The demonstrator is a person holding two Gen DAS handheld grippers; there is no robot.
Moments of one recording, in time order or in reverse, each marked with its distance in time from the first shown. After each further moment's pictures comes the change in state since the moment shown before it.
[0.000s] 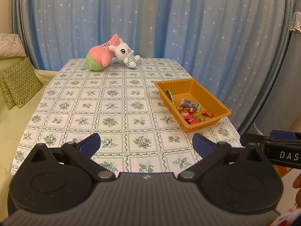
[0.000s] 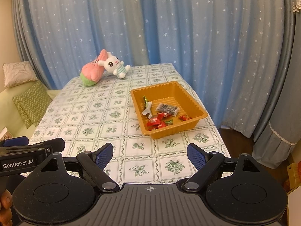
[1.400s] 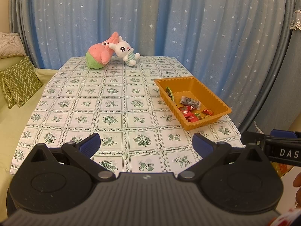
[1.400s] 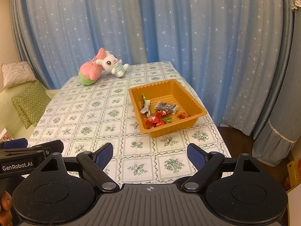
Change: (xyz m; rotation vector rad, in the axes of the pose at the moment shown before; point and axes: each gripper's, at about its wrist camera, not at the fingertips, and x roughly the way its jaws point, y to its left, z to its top) left arm 0.003 0.001 -0.004 0.001 0.006 -0.001; right arm 0.002 -0.002 -0.001 0.002 0.002 0.000
